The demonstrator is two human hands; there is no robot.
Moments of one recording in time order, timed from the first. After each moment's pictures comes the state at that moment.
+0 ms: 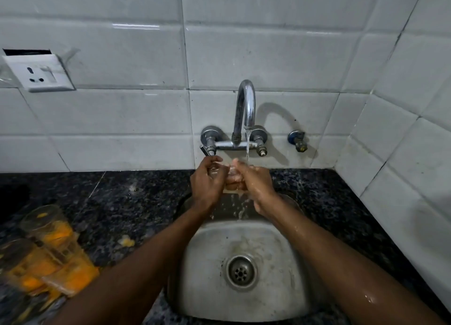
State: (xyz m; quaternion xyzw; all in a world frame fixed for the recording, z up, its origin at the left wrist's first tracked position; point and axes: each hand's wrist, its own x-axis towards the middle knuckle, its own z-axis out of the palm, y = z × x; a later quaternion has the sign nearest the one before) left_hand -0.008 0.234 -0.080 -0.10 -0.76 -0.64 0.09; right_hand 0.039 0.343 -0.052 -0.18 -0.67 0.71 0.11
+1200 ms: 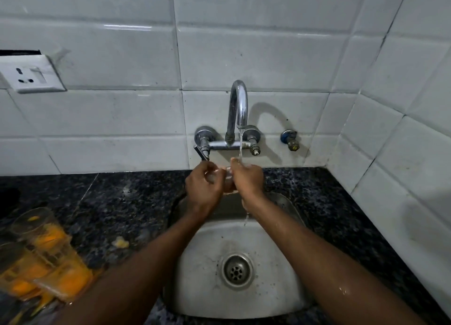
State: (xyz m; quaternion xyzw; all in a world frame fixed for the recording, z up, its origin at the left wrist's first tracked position) left_hand 0.004 0.232 -0.084 -0.12 -0.78 -0.59 0.16; right_hand 0.030 0.332 -0.056 -0.25 -0.72 0.61 0.22
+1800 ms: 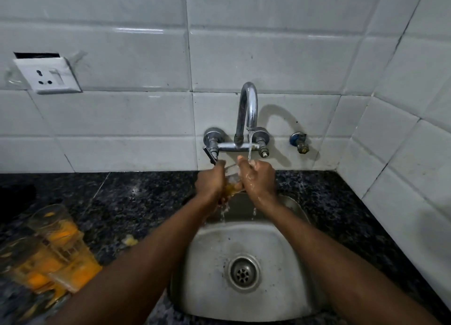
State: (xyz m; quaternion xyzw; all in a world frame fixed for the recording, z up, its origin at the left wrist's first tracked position) left_hand -0.001 0.239 -0.054 0.06 -0.74 -0.66 -0.13; right_hand 0.038 0.340 -0.050 -0.15 -0.79 0.53 0.25
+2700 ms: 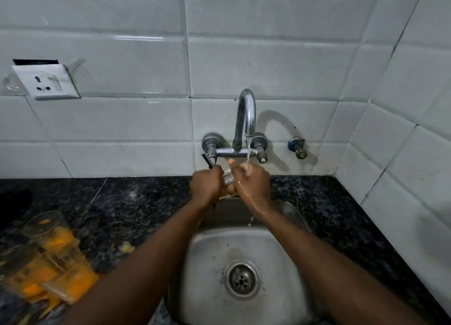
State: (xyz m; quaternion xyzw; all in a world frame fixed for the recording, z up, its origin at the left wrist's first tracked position) left_hand -0.014 0.235 -0.058 0.04 -0.77 -0.64 -0.05; right_hand 0.028 0.334 -0.051 -0.14 -0.82 0.48 0.26
